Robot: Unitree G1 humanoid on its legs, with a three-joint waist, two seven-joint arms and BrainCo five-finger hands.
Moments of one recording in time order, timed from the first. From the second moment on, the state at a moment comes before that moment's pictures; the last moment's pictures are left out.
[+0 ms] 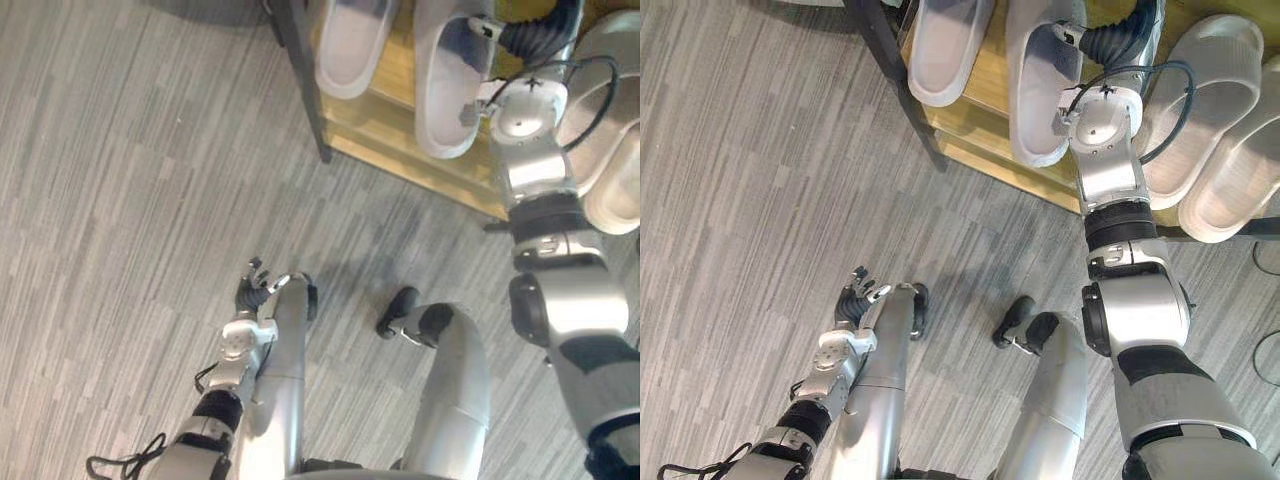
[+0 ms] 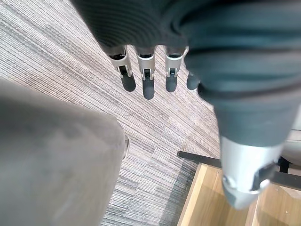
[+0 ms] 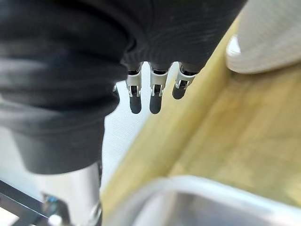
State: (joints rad) left arm -0.29 0.11 -0.10 0.77 -0.34 -0.27 0.16; right arm -1.20 -0.44 0.03 0.73 -0.15 -0.05 -0.52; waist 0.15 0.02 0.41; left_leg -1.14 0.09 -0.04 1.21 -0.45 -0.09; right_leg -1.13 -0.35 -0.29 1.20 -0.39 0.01
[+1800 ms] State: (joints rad) left arm -0.29 0.04 0.02 0.84 -0.31 -0.23 0.17; right arm -0.93 -0.08 -0.15 0.59 0.47 -0.23 -0.44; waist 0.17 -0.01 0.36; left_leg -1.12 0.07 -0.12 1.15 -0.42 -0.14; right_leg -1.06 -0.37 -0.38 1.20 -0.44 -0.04
